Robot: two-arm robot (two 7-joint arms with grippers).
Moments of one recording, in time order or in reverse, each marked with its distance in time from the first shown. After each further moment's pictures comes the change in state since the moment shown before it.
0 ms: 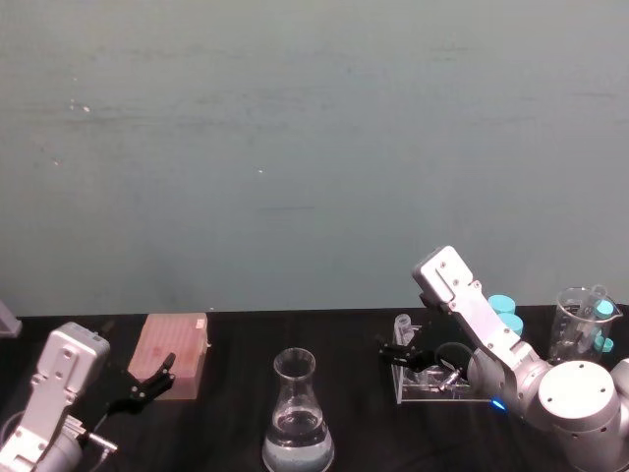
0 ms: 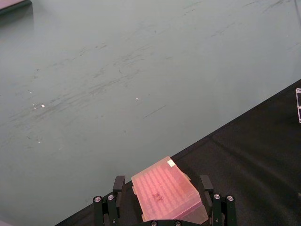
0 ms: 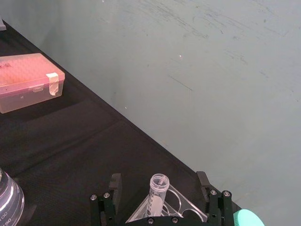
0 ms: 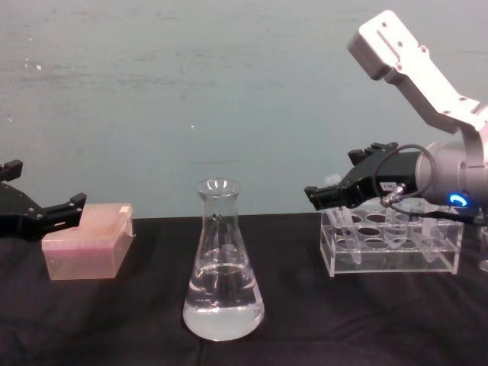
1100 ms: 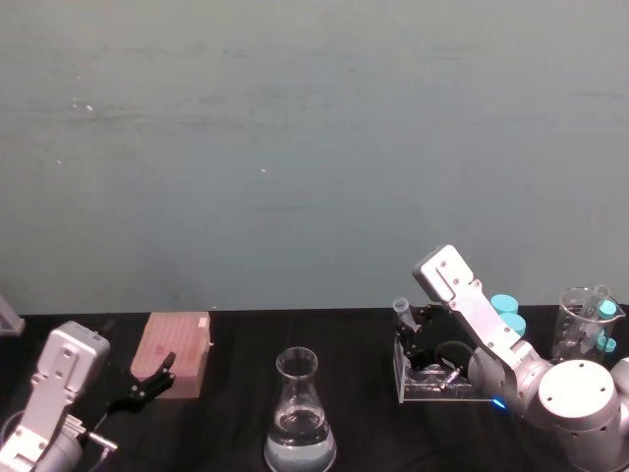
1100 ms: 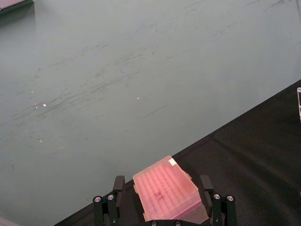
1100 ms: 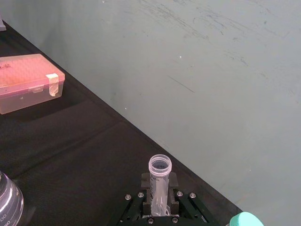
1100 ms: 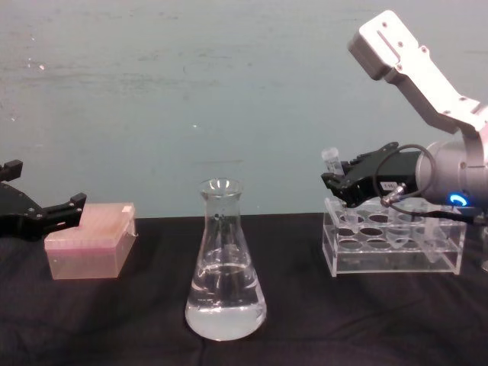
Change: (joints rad) left arm 0.000 0.000 0.000 0.000 0.000 0.000 0.000; right arm 0.001 0.000 0.000 0.003 -0.001 -0.003 -0.004
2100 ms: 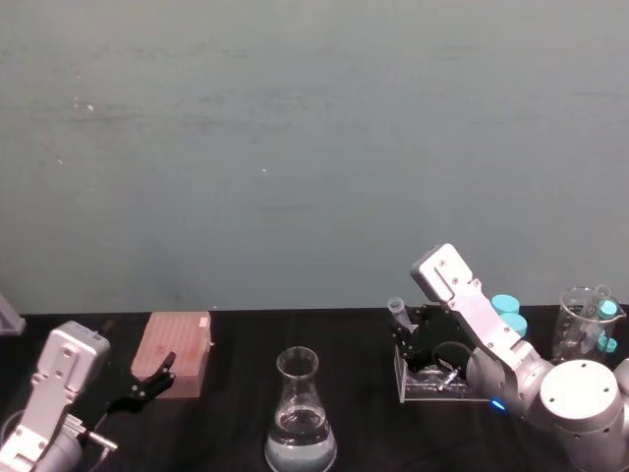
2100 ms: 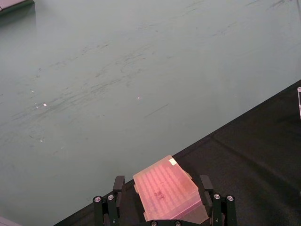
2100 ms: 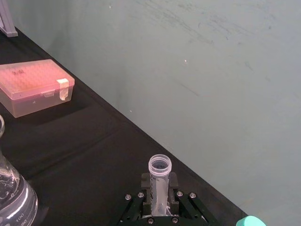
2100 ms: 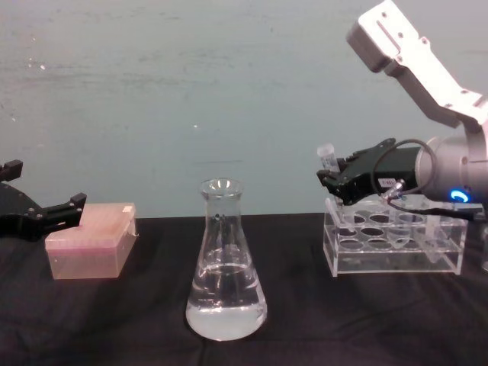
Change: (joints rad) left arm 0.000 0.000 0.000 0.000 0.000 0.000 0.000; right arm -0.022 0.007 0.003 -0.056 0.002 0.025 0.020
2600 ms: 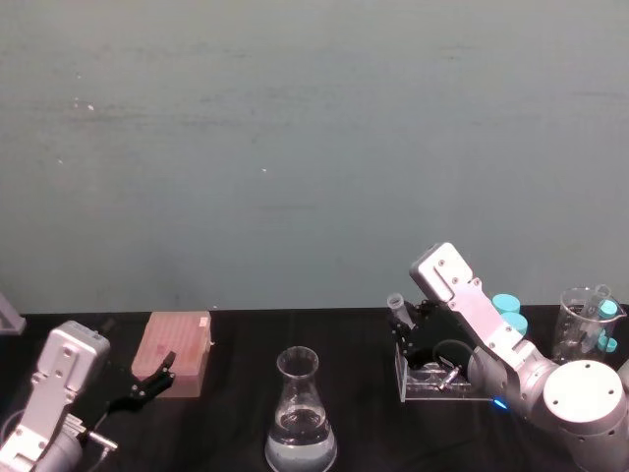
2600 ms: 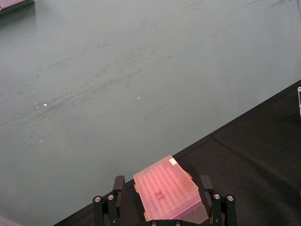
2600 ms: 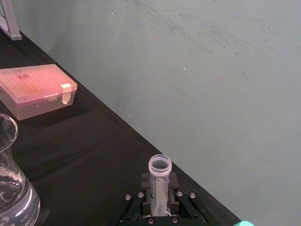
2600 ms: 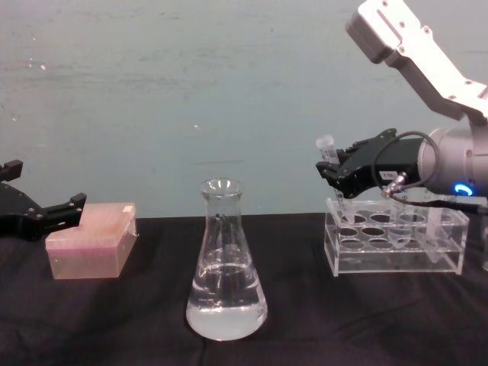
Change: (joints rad) left arm 0.000 0.000 0.000 0.000 0.000 0.000 0.000; right arm -0.020 0.011 0.001 -0.053 -0.021 0.000 0.000
